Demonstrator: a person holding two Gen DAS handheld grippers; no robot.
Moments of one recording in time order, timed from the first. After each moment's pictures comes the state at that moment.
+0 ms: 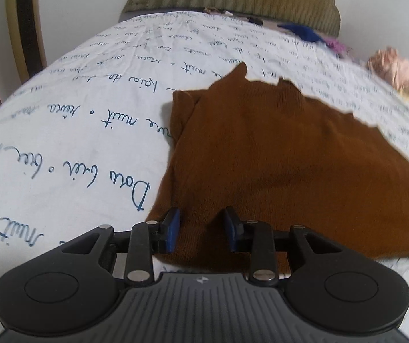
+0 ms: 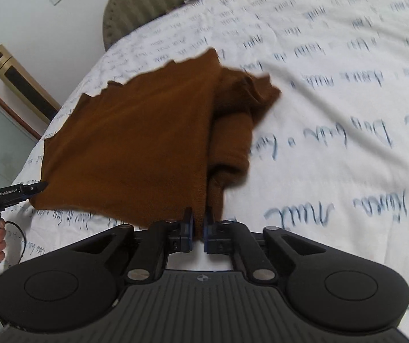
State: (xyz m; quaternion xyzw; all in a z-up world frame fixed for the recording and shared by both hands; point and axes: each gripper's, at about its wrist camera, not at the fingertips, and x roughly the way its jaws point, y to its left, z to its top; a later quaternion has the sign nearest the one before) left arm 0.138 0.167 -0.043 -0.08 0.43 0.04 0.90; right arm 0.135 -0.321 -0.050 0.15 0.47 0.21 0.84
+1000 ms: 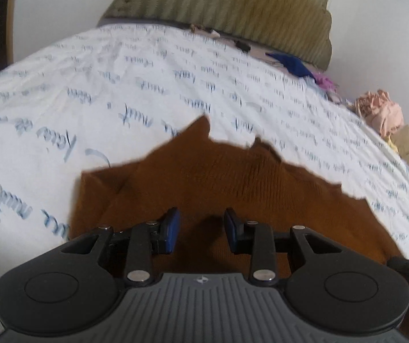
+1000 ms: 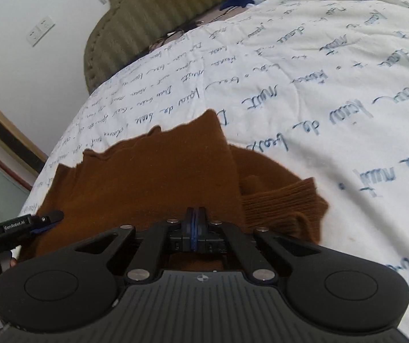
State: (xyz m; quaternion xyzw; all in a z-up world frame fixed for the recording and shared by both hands) left arm 0.253 0.153 -0.045 -0.17 0.37 0.01 0.91; right arm 0.232 -0.289 -0.048 0.21 0.41 0.17 0.87
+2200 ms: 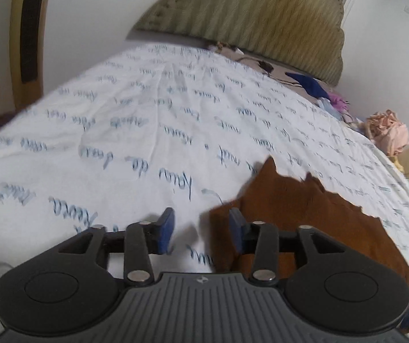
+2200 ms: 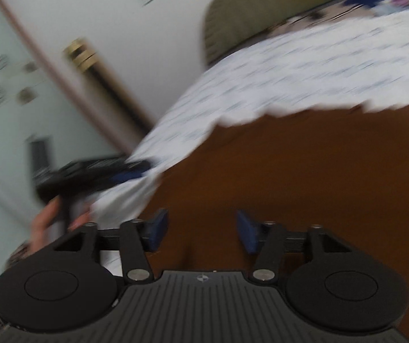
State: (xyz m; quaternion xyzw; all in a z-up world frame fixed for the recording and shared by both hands) left arm 0.222 0.264 -0.022 -0.19 0.37 0.01 0.91; right arm 0.155 -0.123 0.006 0.17 0.39 0.39 0.82
